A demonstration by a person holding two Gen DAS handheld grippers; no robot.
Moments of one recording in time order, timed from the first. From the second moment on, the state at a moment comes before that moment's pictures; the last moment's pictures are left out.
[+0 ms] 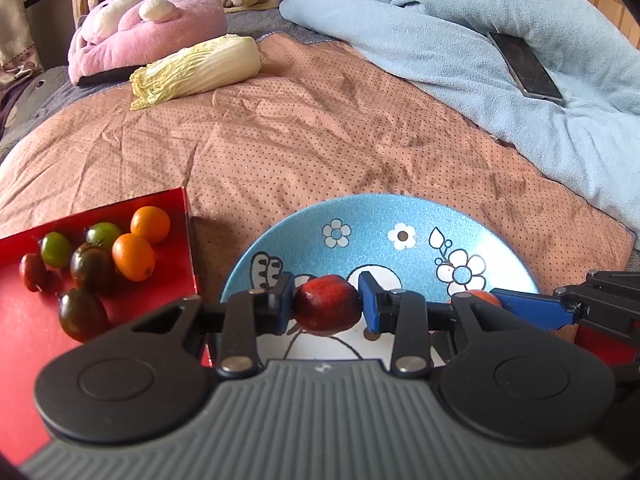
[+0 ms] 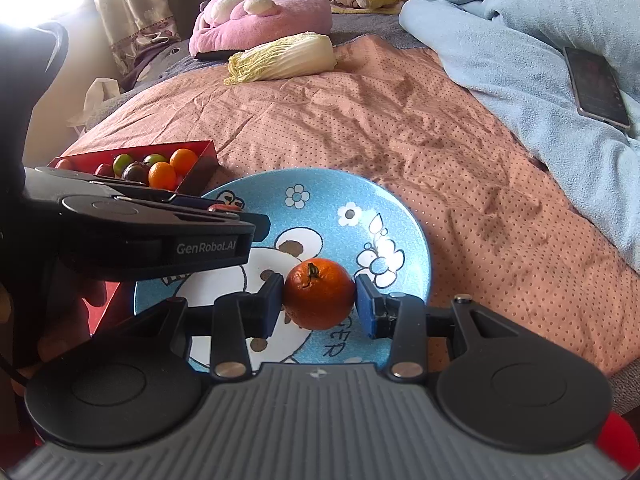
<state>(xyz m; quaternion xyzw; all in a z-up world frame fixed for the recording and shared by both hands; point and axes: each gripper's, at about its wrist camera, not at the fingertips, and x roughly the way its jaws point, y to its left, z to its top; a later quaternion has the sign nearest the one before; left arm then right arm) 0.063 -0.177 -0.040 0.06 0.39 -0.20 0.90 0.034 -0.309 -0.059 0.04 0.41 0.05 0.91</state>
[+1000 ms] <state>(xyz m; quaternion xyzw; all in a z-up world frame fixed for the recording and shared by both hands) 0.047 -0.165 -0.008 0.04 0.38 -0.20 0.90 0.016 -0.315 -0.024 0.07 0.36 0.04 0.93</state>
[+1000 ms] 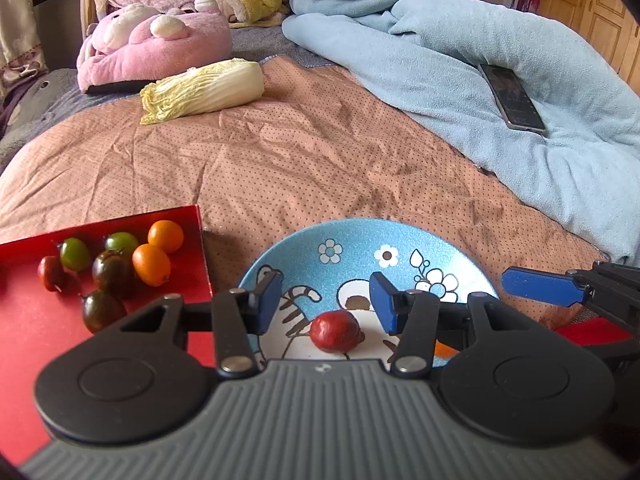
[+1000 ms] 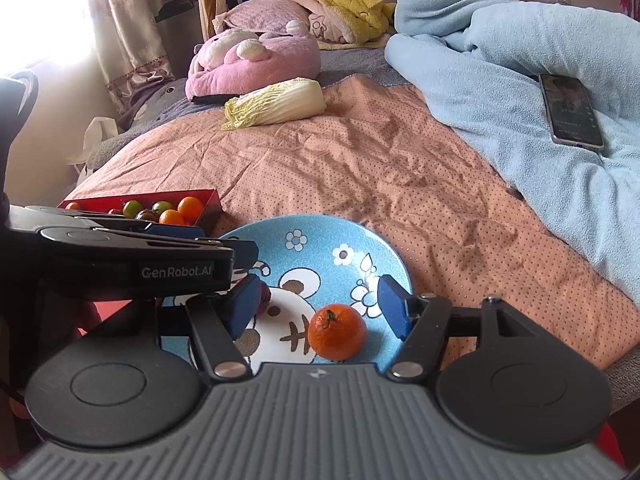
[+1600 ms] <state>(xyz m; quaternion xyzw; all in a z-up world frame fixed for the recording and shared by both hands) 0.029 -0.121 0.009 0.01 0.36 -0.16 0.92 0.002 -0.292 0.002 0.06 0.34 0.06 0.94</state>
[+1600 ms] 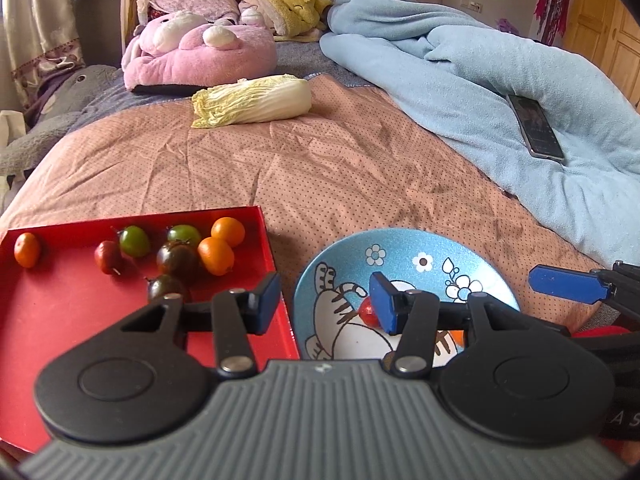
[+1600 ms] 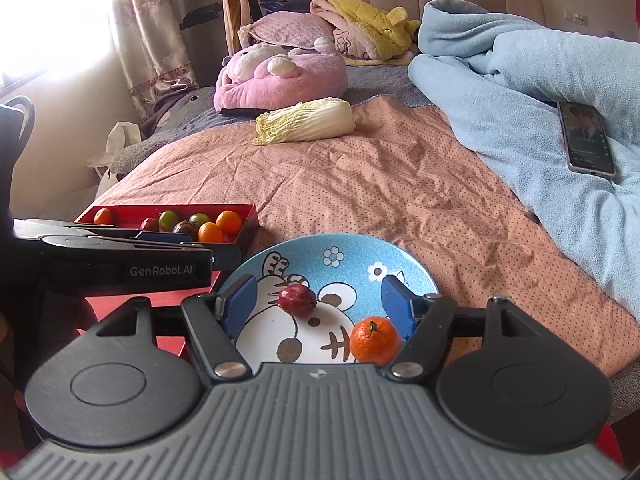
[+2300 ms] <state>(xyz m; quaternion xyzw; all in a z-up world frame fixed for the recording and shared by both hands) 0.025 -0.060 0.002 -0.01 0.36 -0.11 0.93 0.009 -0.241 0.008 0.03 0.35 0.11 0.93</state>
